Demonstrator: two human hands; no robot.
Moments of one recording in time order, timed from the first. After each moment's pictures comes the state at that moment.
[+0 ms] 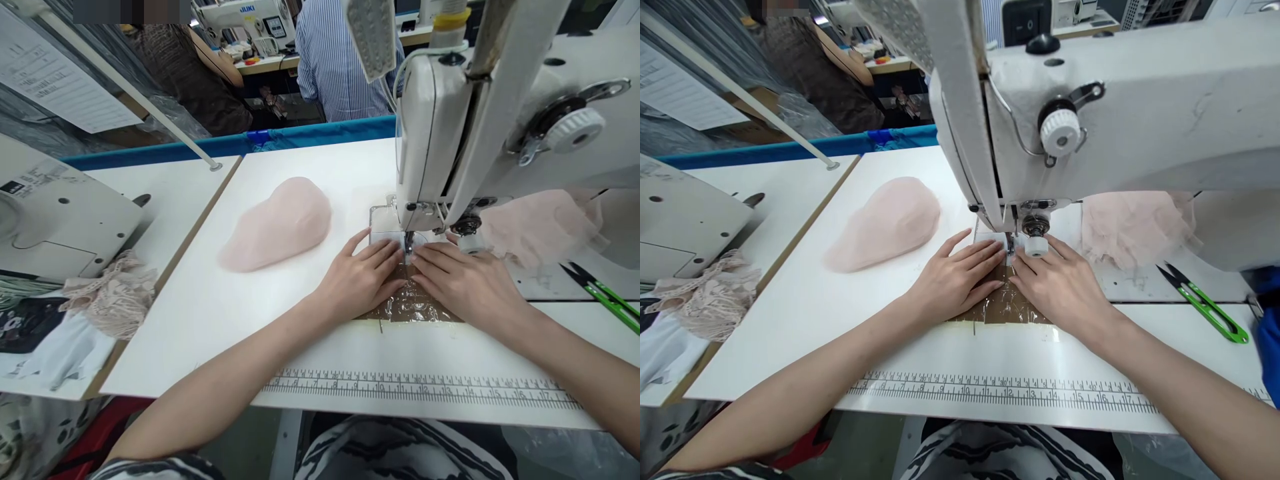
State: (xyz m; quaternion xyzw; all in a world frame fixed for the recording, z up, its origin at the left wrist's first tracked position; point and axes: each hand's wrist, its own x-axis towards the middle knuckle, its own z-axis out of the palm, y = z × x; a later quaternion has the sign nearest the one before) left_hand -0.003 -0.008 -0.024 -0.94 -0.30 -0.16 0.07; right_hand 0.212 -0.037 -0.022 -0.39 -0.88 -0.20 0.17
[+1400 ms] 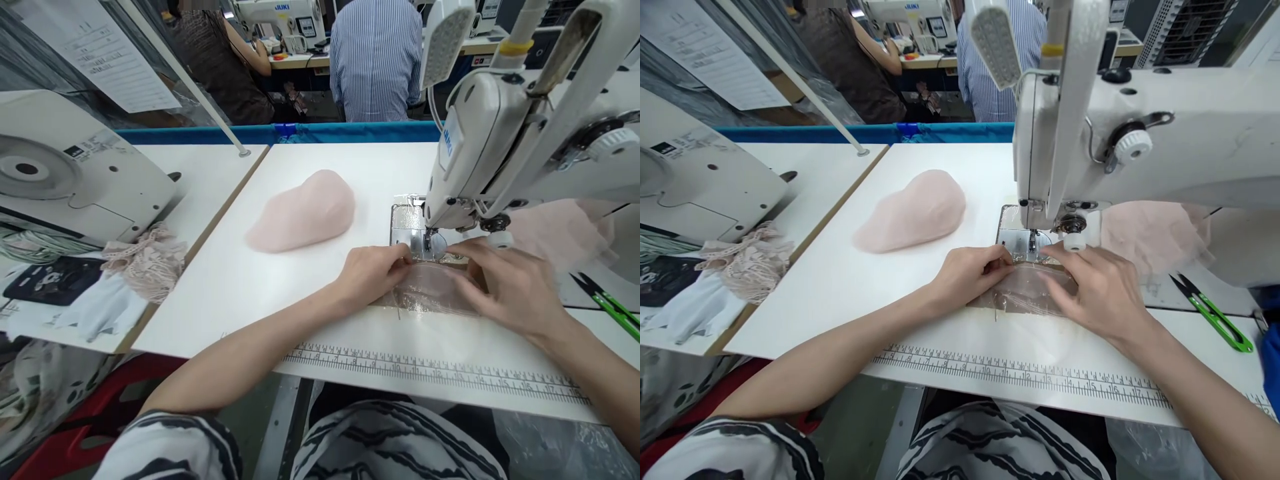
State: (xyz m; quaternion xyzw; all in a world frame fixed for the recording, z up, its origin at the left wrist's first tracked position) left_hand -0.008 -0.021 -0.022 -0.86 -0.44 -0.20 -0.14; right_hand 0.224 -0.049 -0.008 -0.45 -0.85 -0.07 0.28
